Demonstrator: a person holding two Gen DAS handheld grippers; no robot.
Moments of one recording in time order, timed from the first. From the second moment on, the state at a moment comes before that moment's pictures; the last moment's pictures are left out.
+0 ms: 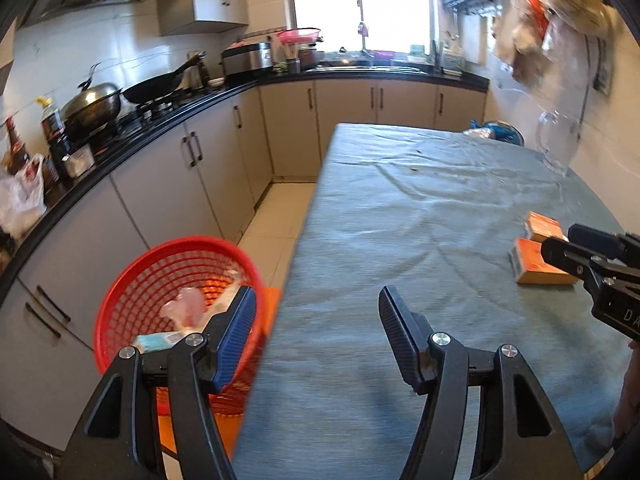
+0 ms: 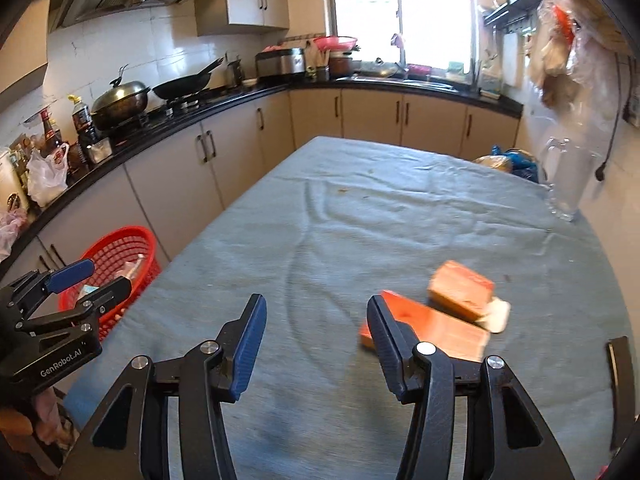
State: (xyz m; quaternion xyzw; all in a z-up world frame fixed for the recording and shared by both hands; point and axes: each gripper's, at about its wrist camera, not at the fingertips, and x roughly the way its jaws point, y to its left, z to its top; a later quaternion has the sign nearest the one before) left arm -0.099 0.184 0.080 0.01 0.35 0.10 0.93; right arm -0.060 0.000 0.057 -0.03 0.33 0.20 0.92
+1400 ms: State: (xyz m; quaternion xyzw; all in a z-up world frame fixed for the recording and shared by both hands) left arm -0.060 0.120 0.057 -0.04 0.43 -0.02 0.90; right arm 0.026 -0.112 0.044 0.10 0.42 0.26 0.86
